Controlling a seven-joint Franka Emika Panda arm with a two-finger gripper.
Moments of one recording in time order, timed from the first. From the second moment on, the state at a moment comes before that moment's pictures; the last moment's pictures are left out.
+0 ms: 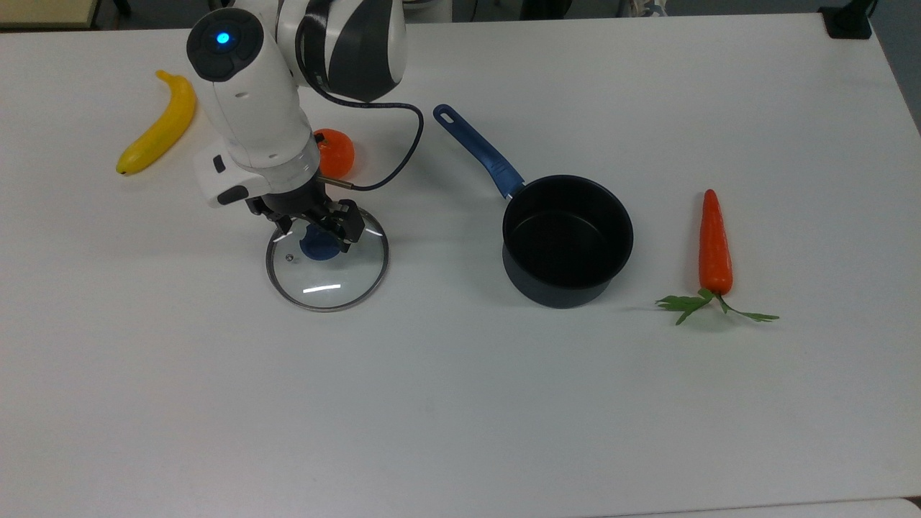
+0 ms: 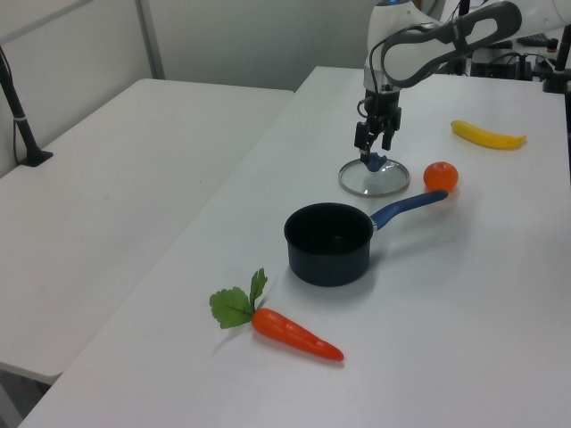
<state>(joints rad) 0.07 0.51 -0.18 -1.58 0.16 2.13 0.10</state>
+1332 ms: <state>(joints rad) 0.08 0.53 -0.18 -1.58 0.16 2.13 0.10</state>
